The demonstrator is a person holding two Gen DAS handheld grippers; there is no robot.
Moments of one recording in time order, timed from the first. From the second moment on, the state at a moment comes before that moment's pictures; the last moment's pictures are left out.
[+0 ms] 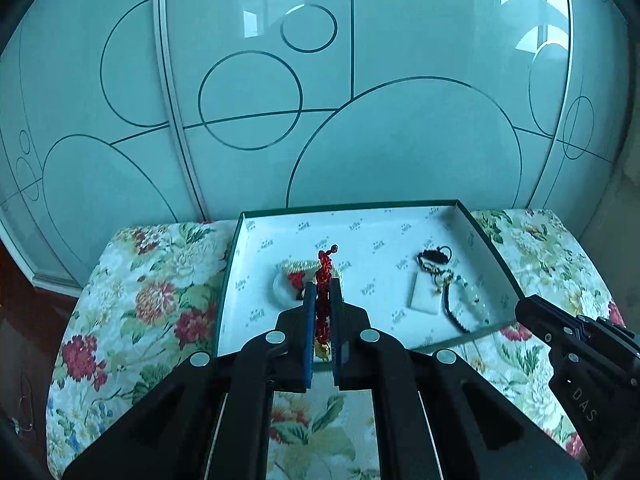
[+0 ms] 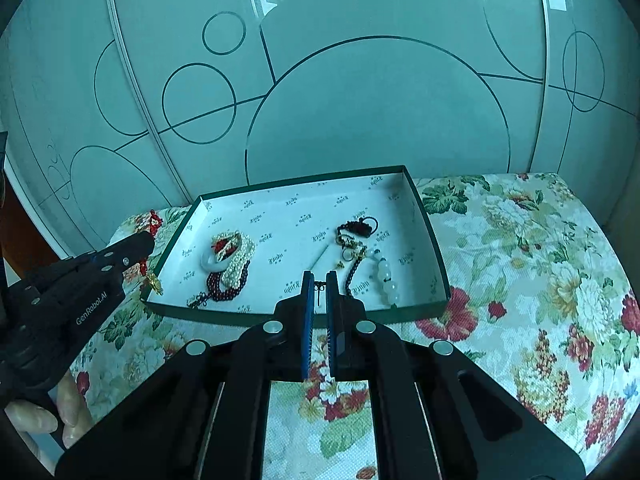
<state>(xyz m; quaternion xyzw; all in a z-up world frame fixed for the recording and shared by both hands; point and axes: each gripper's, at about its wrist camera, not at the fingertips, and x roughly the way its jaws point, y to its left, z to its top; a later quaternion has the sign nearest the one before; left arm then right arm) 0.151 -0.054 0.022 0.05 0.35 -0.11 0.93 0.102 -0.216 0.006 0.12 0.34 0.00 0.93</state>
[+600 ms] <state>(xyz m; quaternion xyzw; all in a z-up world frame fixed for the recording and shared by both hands) 0.230 -0.095 -0.031 0.04 0.39 -0.10 0.91 0.189 -0.228 -0.035 0.11 0.38 -0.01 0.92</state>
